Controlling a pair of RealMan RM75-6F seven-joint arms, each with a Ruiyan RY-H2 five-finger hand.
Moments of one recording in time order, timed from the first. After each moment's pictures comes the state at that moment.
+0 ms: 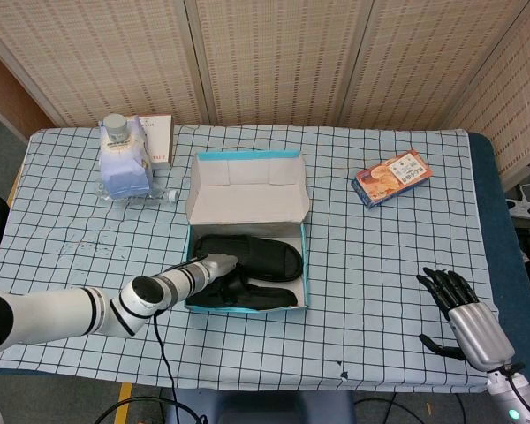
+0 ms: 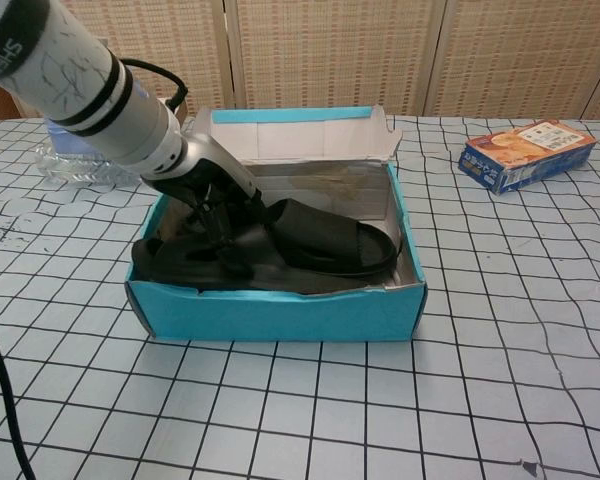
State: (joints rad) left arm -1.54 -1.26 -0.01 -1.59 -0.51 0.24 0.86; right arm 0.10 -1.03 -0.08 -1.72 -1.71 1.43 0.08
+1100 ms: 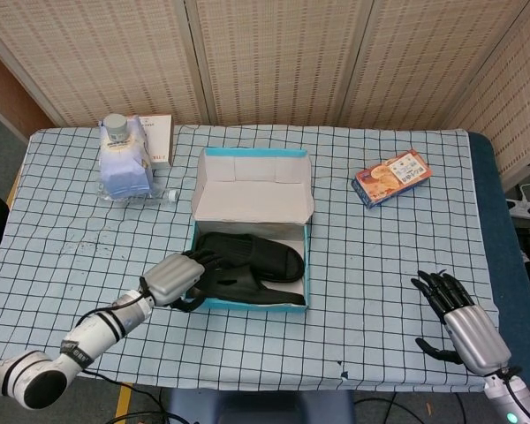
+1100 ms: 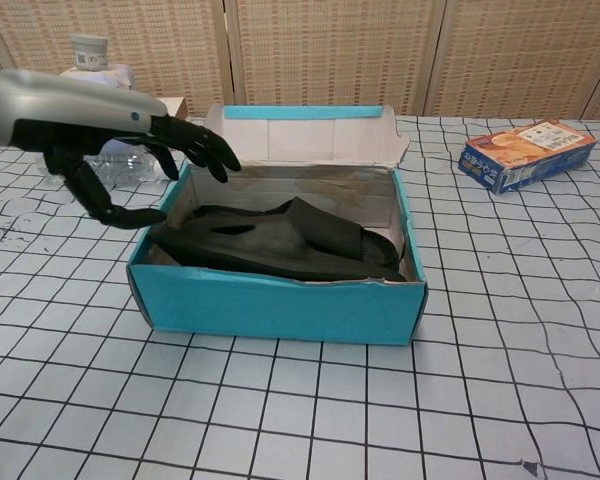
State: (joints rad) left arm -0.82 -1.03 -0.20 -2.04 1.07 0.67 0.29; right arm 0.10 -1.03 -0.09 -1.73 -1.74 1.45 0.07
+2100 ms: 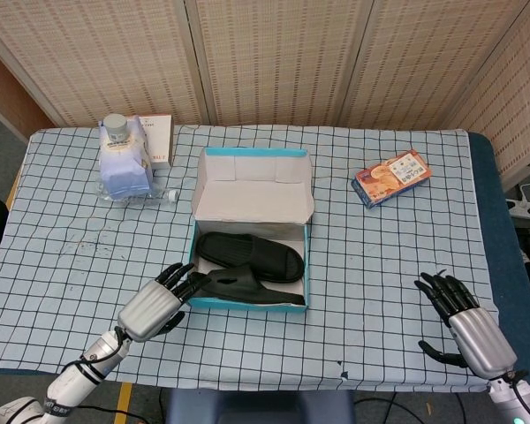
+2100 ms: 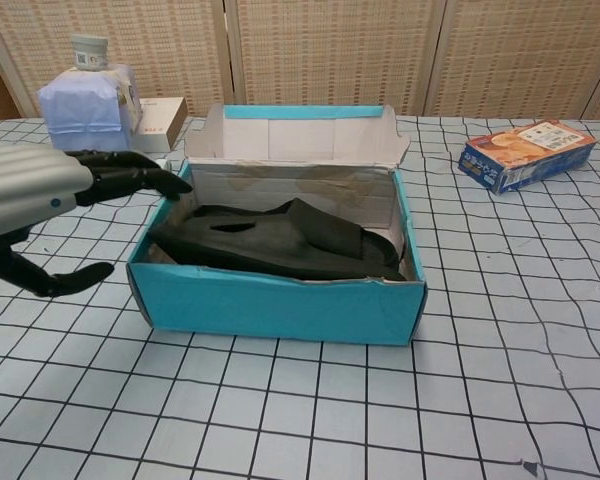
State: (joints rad) left arm -0.52 -1.26 -0.01 -1.80 1.63 1.11 0.38; right arm 0.09 -1.01 -0.10 -1.73 -1.76 1.46 0.10
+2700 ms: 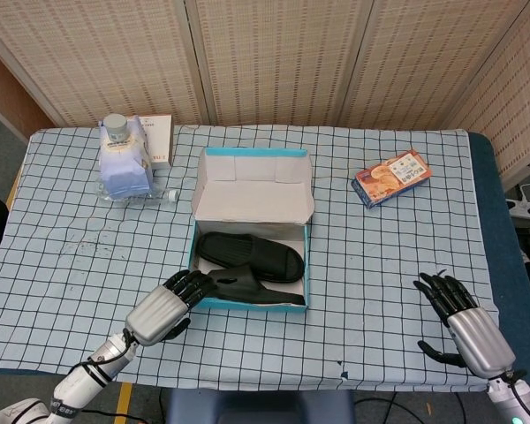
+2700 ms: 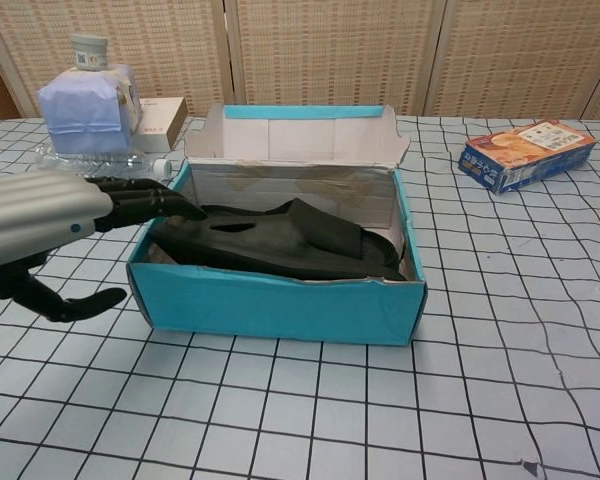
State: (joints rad) left arm -0.54 -1.29 0.00 -1.81 1.60 1.05 0.39; right arm 0.10 -1.01 -0.10 -1.73 -1.76 1.45 0.10
